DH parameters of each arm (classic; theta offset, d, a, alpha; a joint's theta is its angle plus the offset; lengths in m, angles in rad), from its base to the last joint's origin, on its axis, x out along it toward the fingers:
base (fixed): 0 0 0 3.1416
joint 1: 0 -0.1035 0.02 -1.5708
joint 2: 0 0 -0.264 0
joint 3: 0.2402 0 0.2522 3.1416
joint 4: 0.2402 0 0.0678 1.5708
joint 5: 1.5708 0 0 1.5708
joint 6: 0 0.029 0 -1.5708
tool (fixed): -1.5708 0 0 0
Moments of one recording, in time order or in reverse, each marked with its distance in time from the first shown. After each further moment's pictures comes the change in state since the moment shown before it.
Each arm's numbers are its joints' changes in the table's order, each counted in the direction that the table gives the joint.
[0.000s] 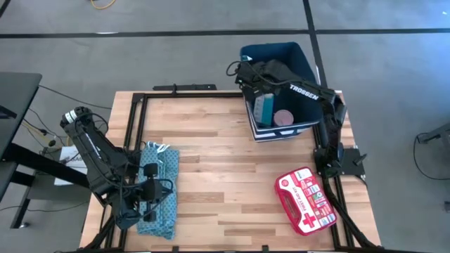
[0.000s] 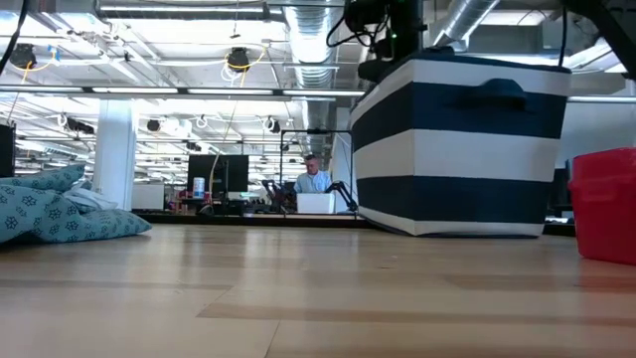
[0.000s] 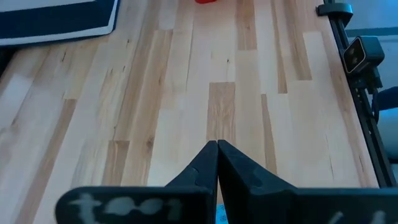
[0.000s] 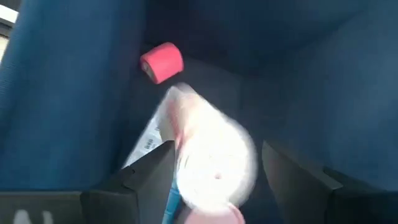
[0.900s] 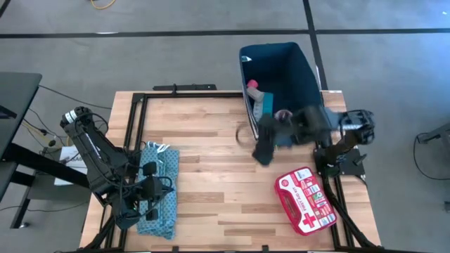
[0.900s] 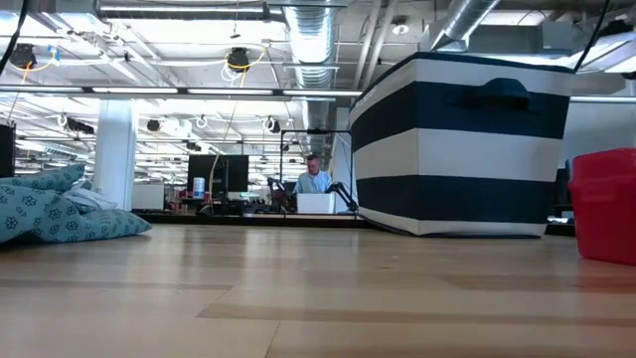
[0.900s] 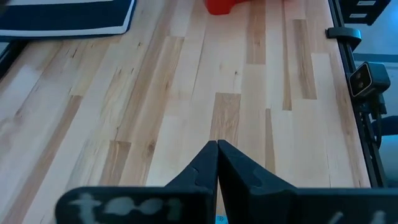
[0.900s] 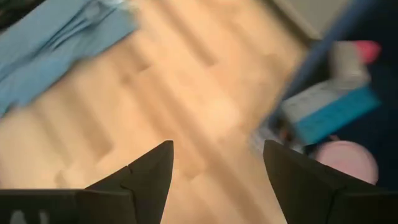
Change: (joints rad) left arm 0.000 0.000 0.000 0.000 0.049 -0.089; right arm -0.631 0.273 0.001 -0.004 0.230 0.044
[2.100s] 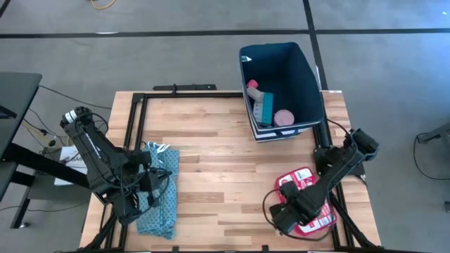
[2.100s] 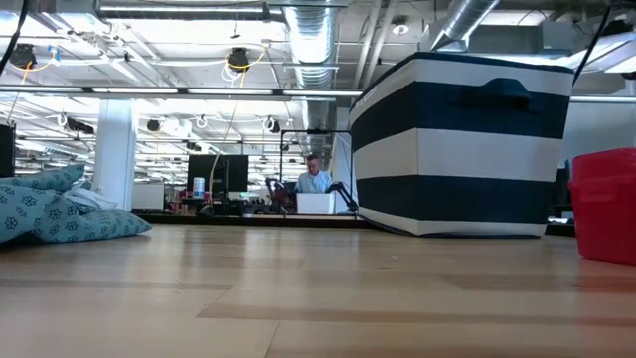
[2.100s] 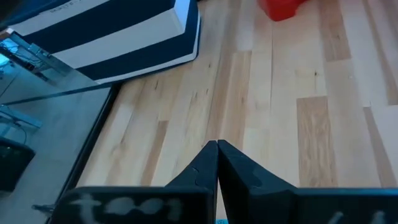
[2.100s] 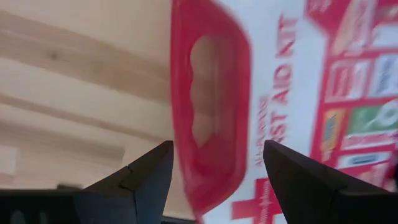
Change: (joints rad) left arm 0.000 0.001 0.000 0.244 0.229 0.047; right arm -0.536 -0.079 -0.684 -0.250 0.481 1.226
